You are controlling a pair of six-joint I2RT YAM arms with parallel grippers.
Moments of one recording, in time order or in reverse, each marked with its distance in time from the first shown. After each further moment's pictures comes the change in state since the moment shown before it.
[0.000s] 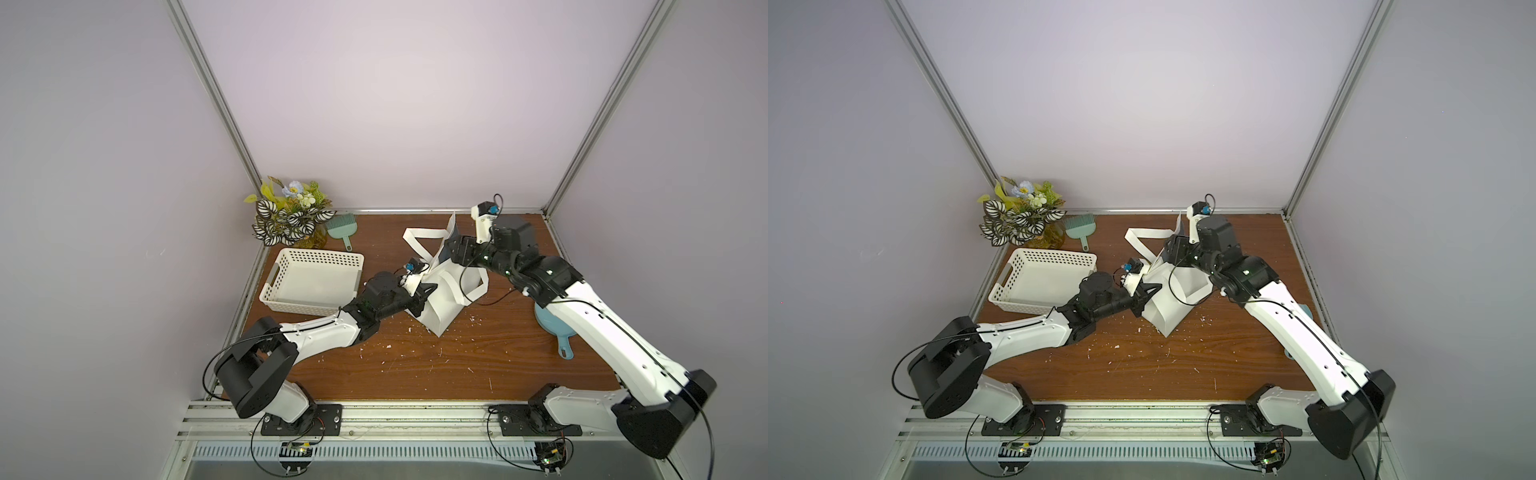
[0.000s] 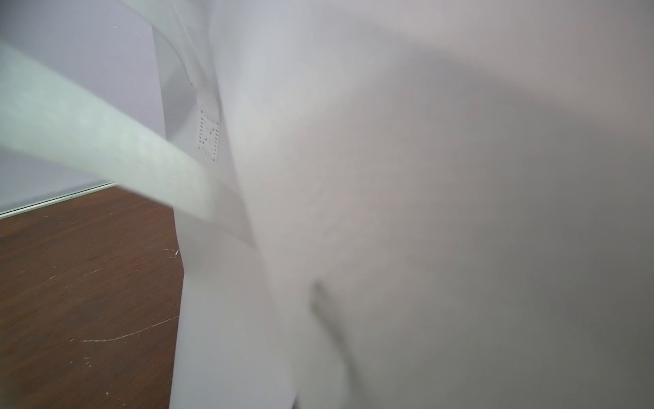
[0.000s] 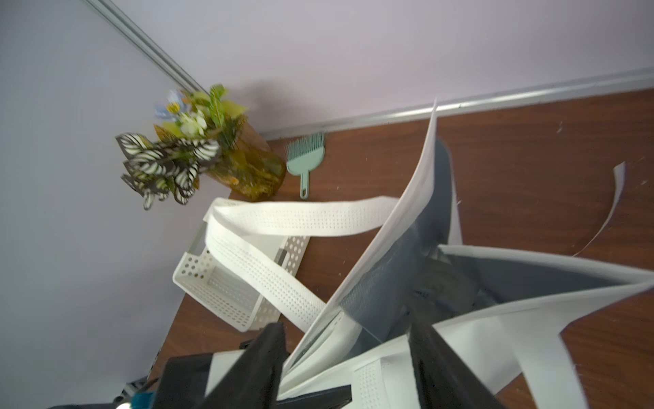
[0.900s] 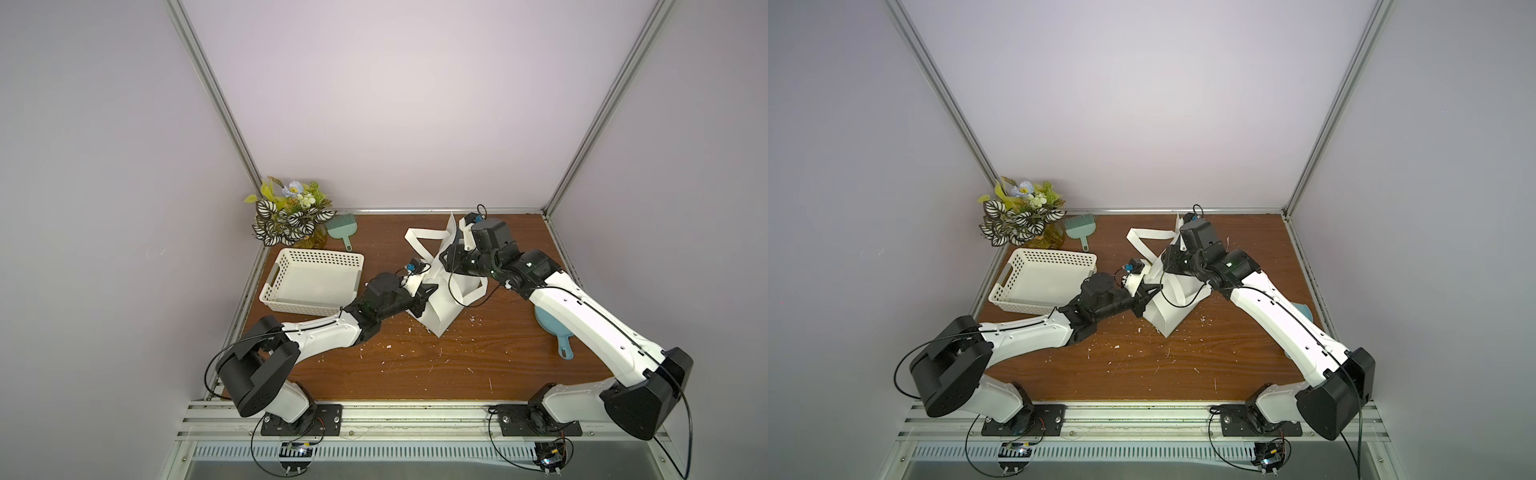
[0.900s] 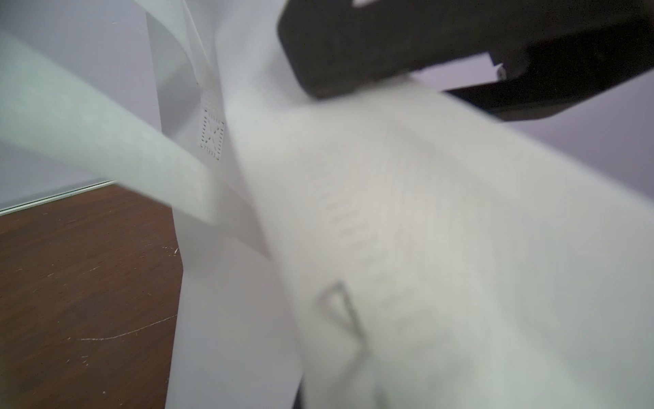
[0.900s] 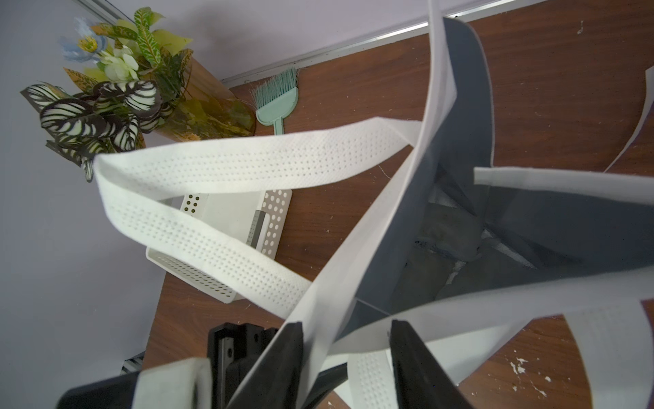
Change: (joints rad) left arm 0.000 0.009 0.002 0.003 -0.033 -0.008; right arm 0.023 0.058 0.020 -0.107 0.005 0.071
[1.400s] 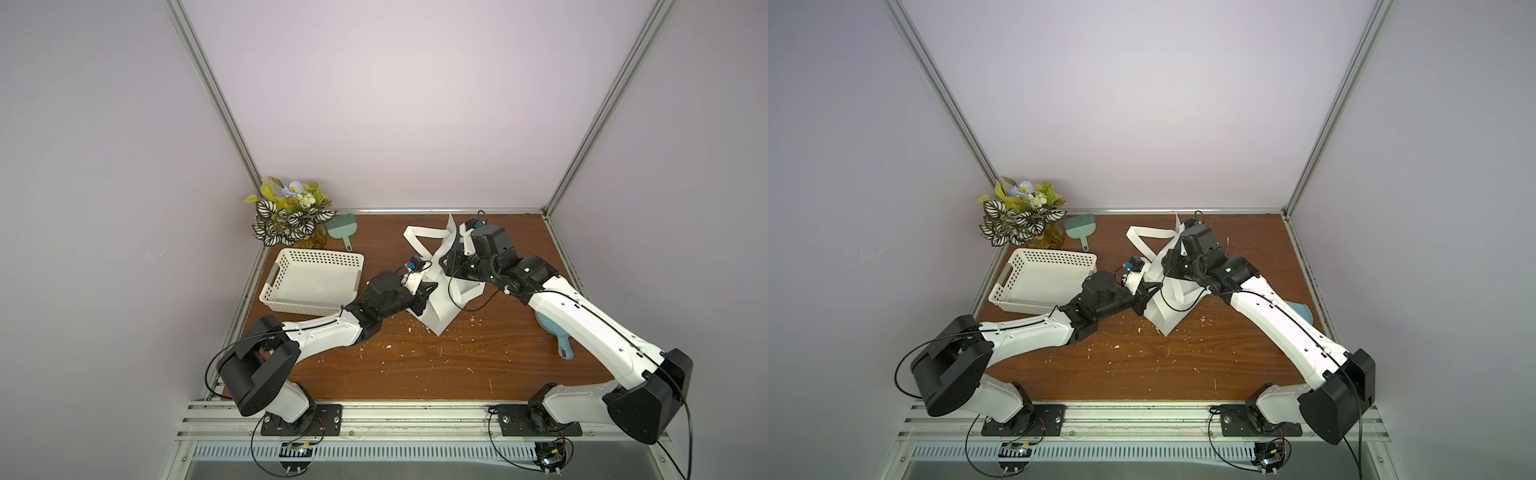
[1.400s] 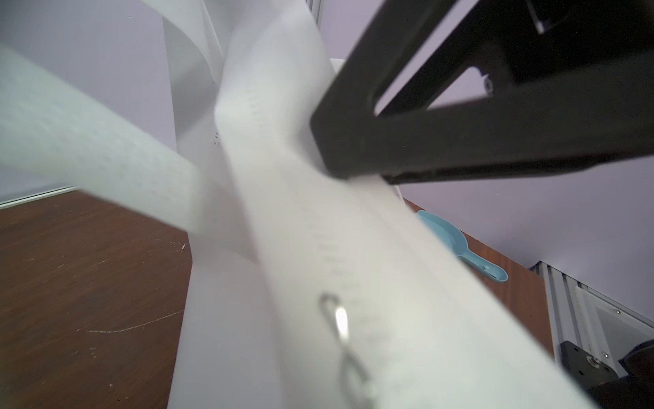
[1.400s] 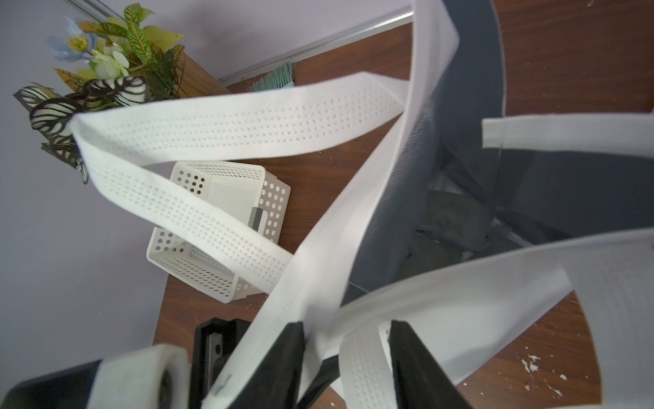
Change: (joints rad) left arm -0.004 0.006 0.018 -0.023 -0.029 -0.019; right arm 0.001 -0.016 -0.090 0.064 -0.013 0.034
